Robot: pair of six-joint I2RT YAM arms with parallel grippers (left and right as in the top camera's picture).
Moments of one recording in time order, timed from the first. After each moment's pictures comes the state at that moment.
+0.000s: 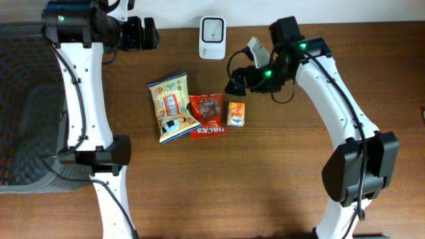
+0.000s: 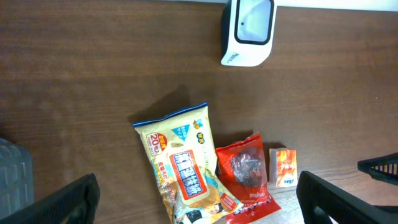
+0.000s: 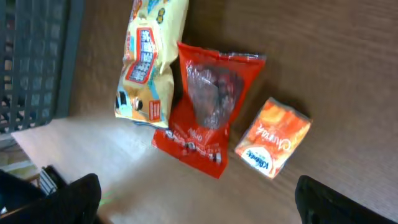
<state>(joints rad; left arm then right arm) -0.04 2.36 3.03 -1.69 0.26 -0.07 0.23 1.99 1.83 -1.07 -0.58 0.02</state>
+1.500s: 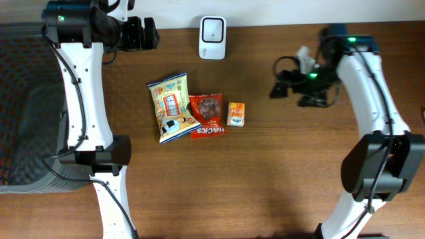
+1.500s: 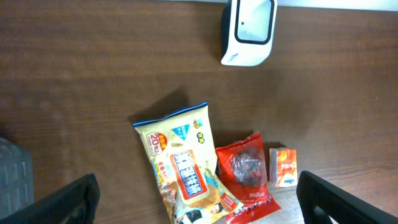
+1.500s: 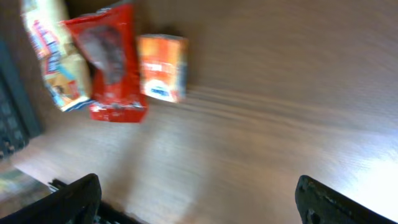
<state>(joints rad) -0.04 2.36 3.03 -1.69 0.25 -0.07 -0.05 1.99 1.83 -1.39 -0.49 0.03</state>
